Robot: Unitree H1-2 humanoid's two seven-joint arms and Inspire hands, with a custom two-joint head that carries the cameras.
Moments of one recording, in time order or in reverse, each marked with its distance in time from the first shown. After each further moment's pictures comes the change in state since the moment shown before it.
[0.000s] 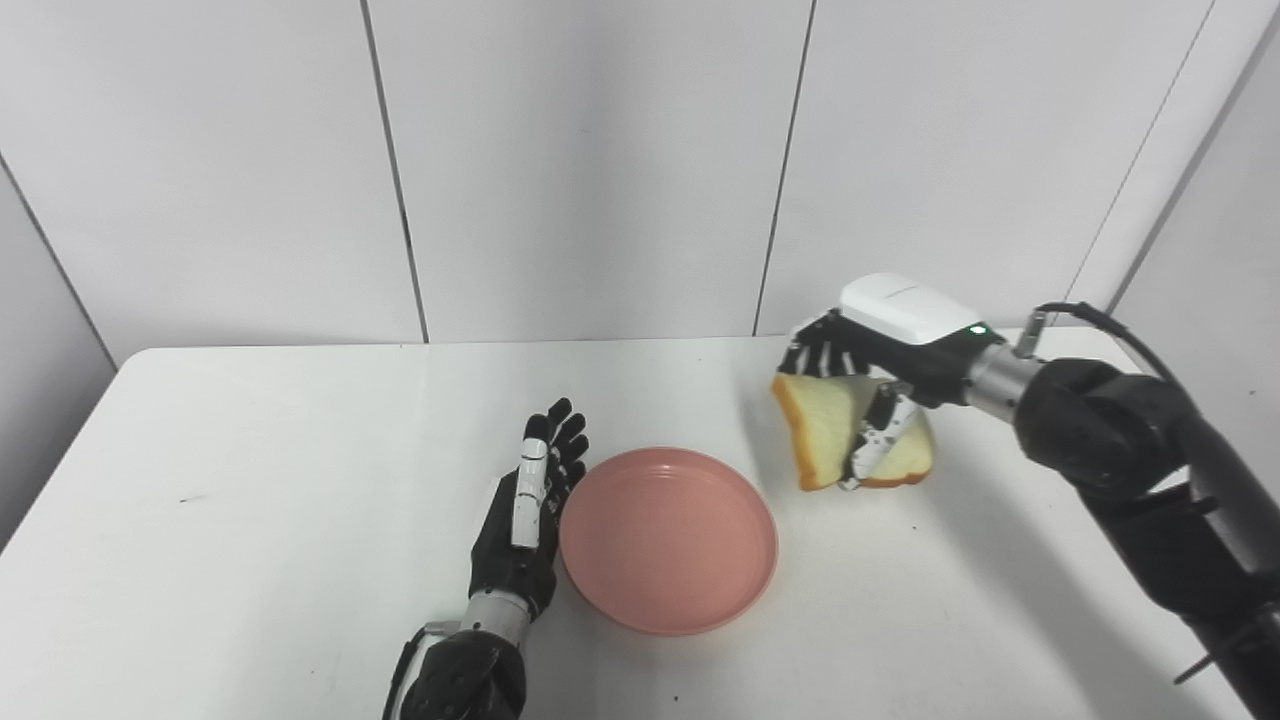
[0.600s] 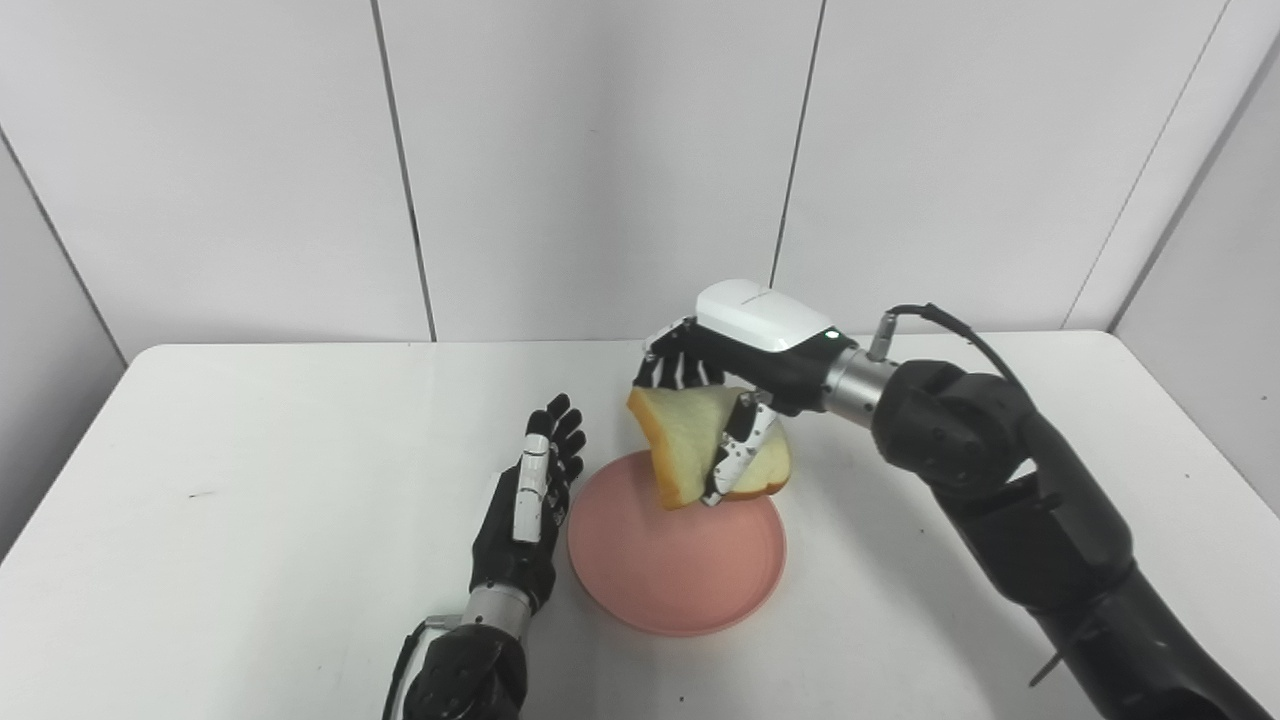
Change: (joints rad) left arm -0.014 0.008 0.015 0.022 0.019 -0.025 0.013; right arm -0.077 0.222 0.086 0.007 -0.059 0.008 0.032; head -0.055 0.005
